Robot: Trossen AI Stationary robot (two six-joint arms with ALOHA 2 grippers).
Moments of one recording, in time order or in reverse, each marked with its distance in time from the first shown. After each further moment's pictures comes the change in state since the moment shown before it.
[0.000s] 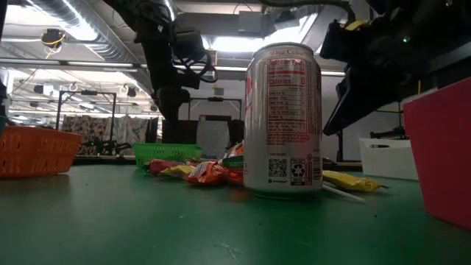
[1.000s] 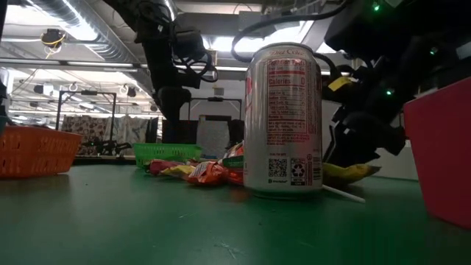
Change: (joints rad) left arm -0.001 0.000 0.000 0.011 0.000 -0.007; right arm -0.014 0.242 -0.003 0.098 0.088 0.020
